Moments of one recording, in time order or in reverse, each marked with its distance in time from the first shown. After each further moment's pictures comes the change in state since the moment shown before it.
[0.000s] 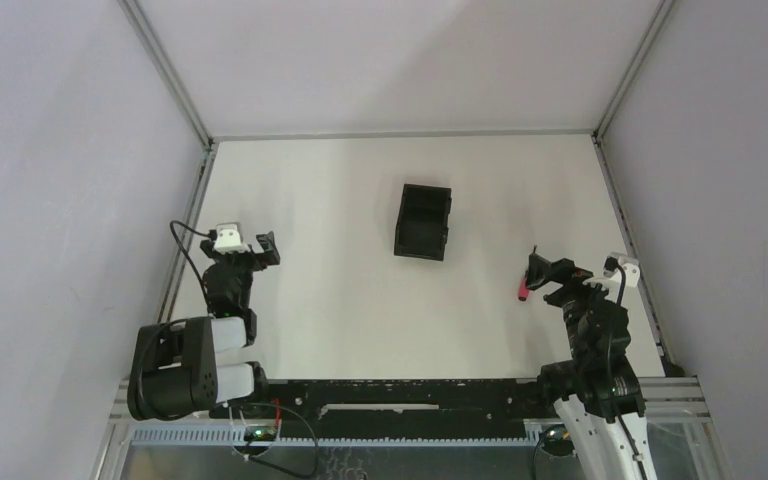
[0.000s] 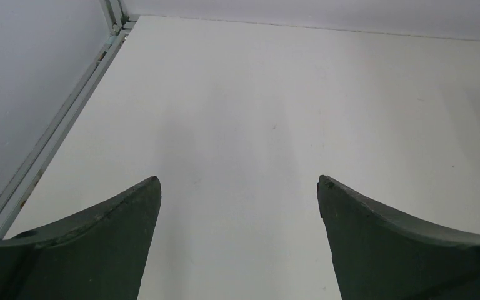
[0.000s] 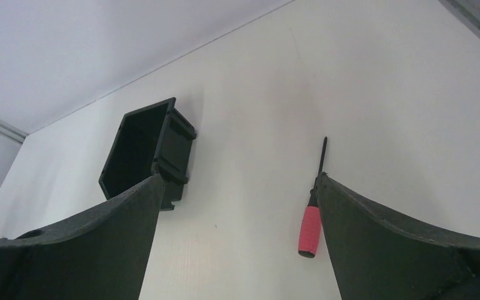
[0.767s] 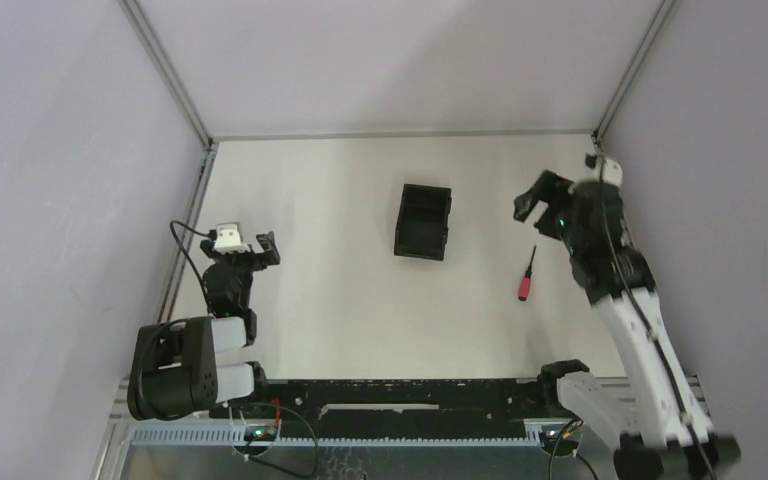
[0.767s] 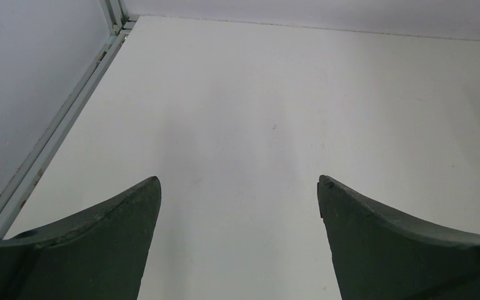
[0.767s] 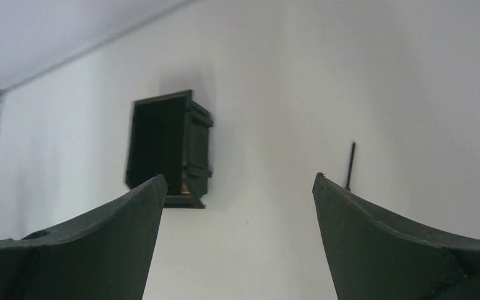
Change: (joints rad) left arm 0.000 0.000 0.000 0.000 0.000 0.000; right arm -0.013 0.715 0.551 -0.106 -0.091 0.012
